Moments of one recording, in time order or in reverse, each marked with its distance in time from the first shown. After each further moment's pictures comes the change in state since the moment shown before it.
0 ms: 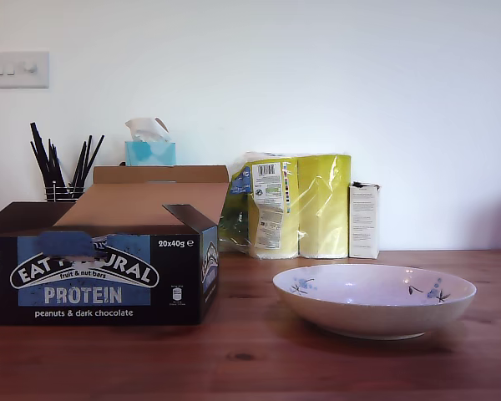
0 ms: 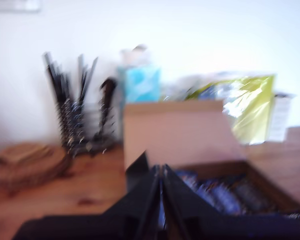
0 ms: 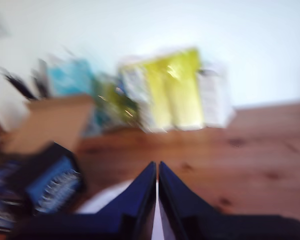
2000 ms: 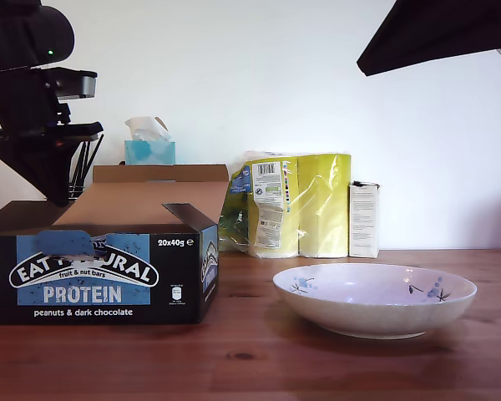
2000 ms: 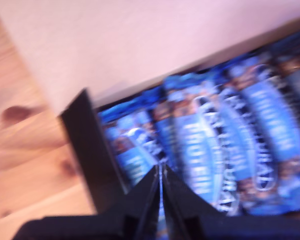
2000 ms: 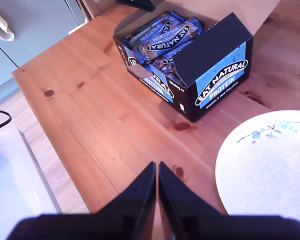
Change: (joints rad) left arm -0.172 1.661 1.198 -0.713 -0.248 0.262; right arm 0.504 0.854 0.577 -0.321 -0.142 -0.194
